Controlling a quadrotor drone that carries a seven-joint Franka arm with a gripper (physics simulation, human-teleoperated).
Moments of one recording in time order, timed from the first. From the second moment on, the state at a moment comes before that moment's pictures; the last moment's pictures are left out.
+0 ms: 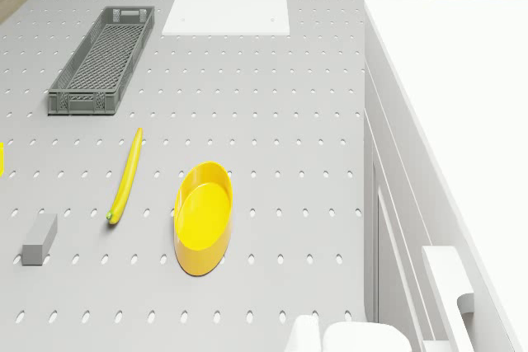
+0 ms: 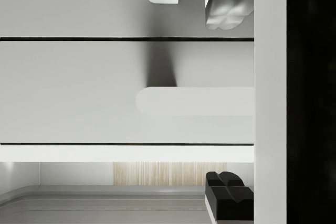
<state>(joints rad) 0.86 -1.08 -0.58 -2.63 1.09 2.15 0.73</state>
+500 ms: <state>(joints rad) 0.89 -1.02 -0.51 -2.62 1.20 2.21 0.67</state>
